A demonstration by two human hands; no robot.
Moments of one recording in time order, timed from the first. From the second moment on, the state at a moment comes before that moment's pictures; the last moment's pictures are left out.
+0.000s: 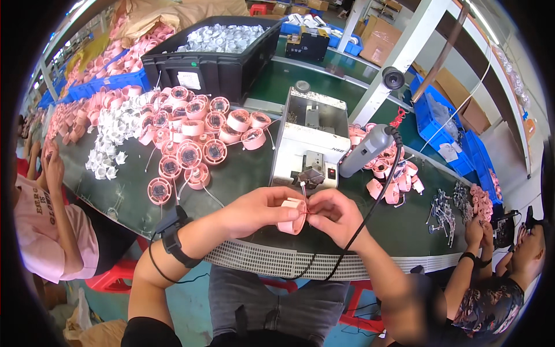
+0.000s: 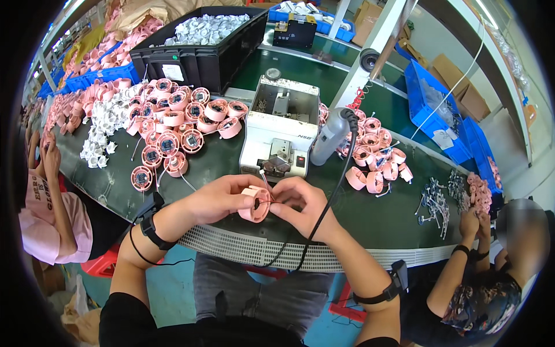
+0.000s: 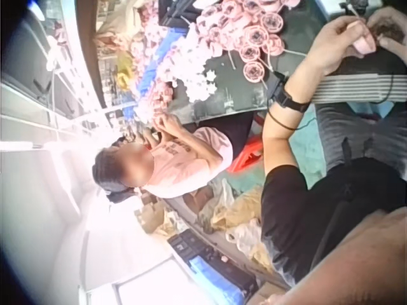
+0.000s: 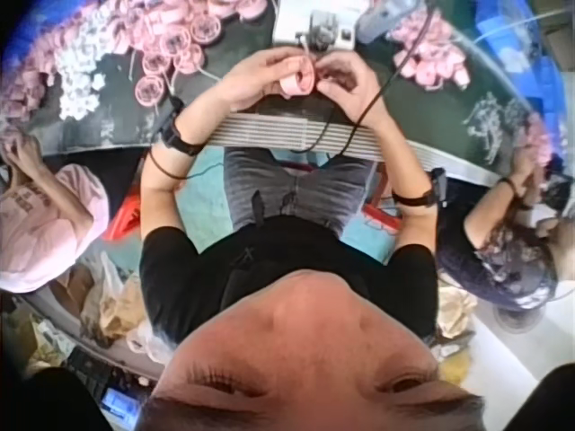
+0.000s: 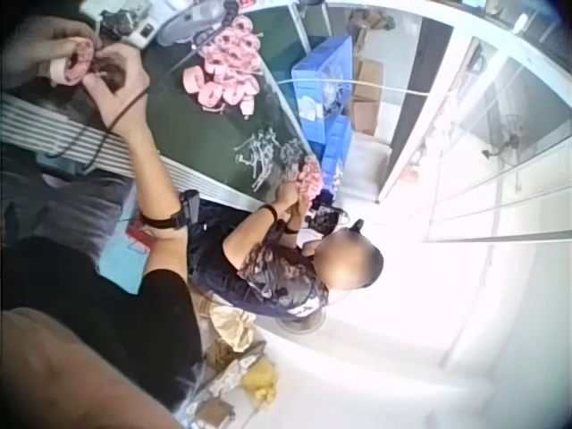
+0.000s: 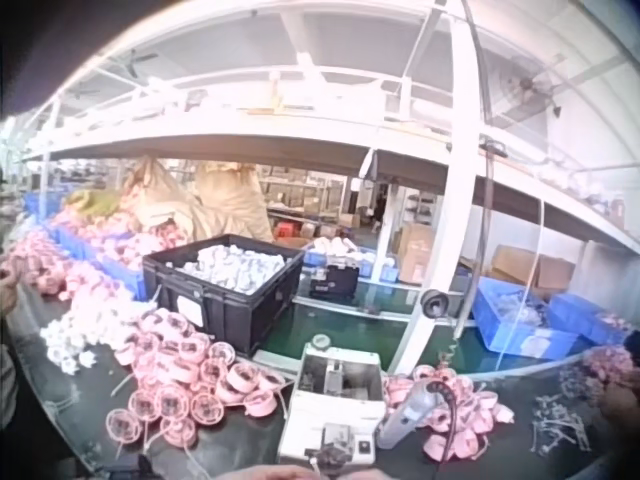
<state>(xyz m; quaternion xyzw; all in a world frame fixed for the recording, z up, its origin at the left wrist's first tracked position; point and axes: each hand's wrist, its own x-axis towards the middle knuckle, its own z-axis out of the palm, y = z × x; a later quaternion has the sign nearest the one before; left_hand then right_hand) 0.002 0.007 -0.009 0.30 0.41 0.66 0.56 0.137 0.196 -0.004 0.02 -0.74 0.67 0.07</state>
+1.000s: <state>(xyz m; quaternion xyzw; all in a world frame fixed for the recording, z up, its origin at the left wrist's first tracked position) 0.002 0.013 -0.015 0.19 0.37 0.70 0.58 0.141 0.189 -0.017 0.06 -0.80 0.56 0.20</state>
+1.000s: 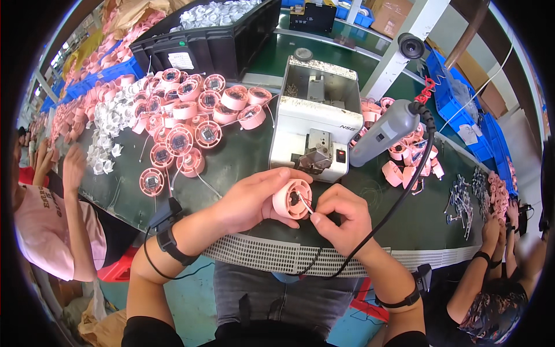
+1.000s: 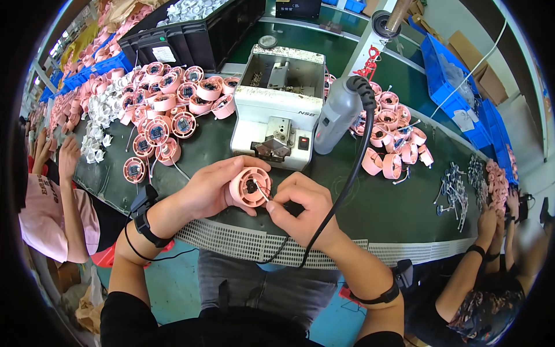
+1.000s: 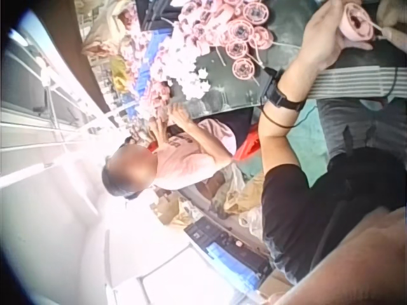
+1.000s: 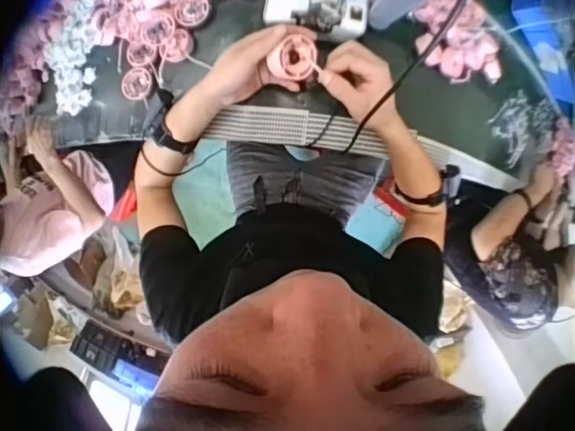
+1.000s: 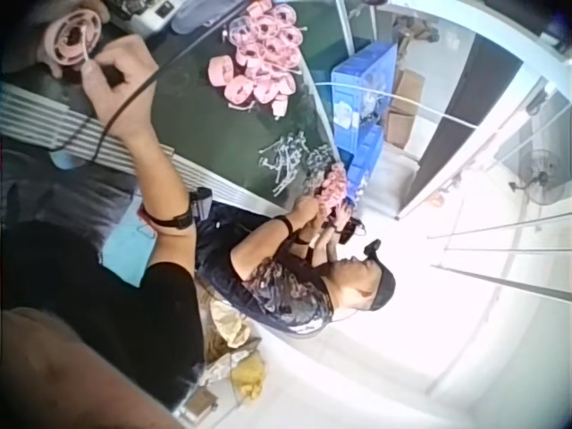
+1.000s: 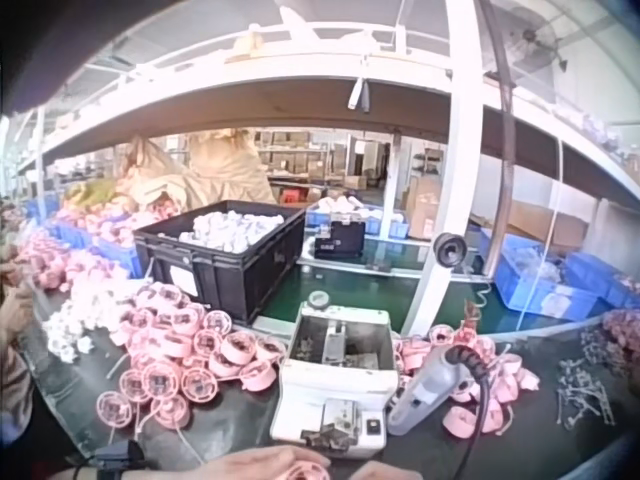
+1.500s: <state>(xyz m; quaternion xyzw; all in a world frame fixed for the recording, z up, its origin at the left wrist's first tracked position) 0.013 0.016 -0.016 0.24 0.42 0.75 0.45 0.143 0.180 0.000 0.03 -0.87 0.31 0.38</state>
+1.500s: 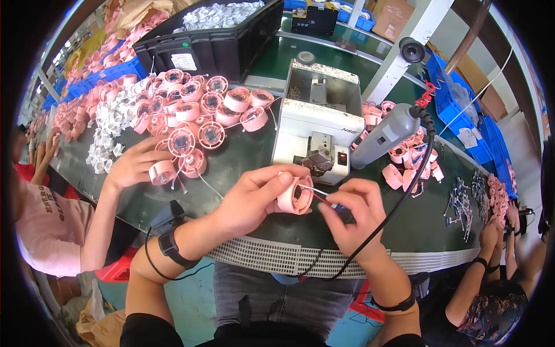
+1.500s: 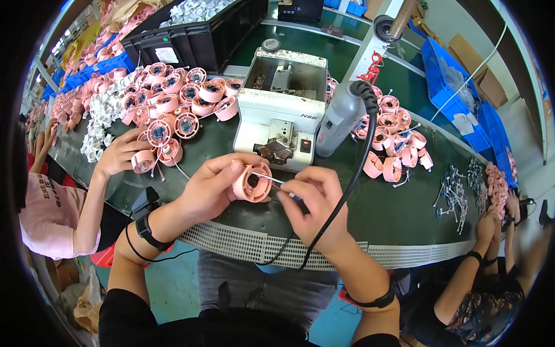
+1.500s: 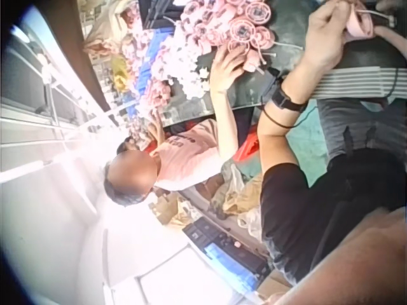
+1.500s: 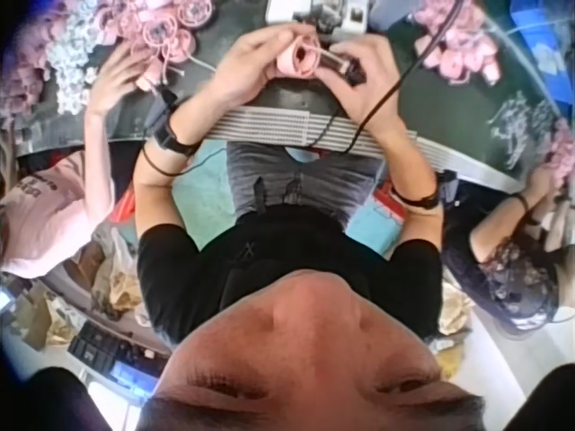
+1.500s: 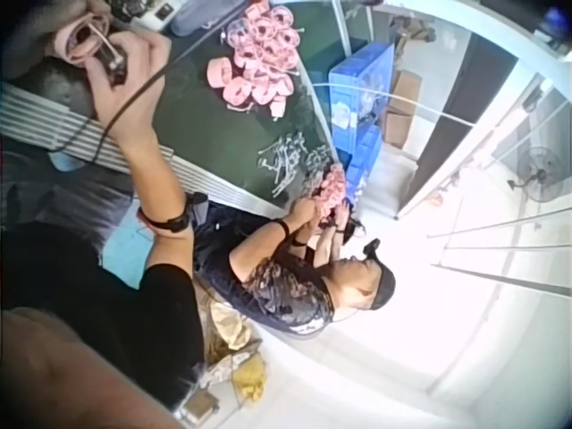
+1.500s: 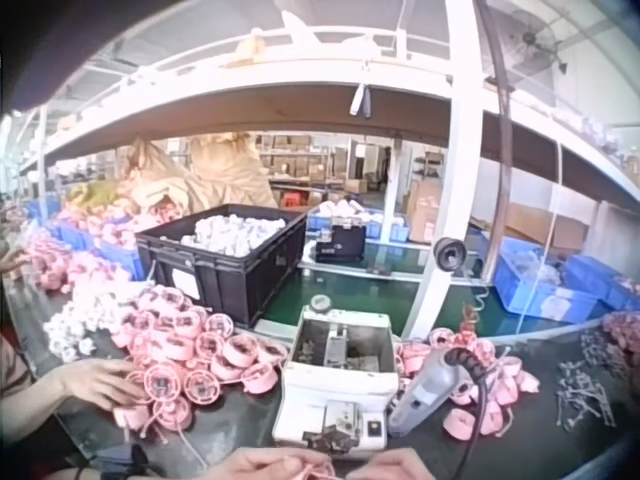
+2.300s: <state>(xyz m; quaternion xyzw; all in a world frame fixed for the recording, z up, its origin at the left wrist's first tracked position) 0.036 0.019 -0.015 0.35 0.37 0.72 0.47 0.143 0.174 -0.011 0.04 -0.81 0.49 0.33</state>
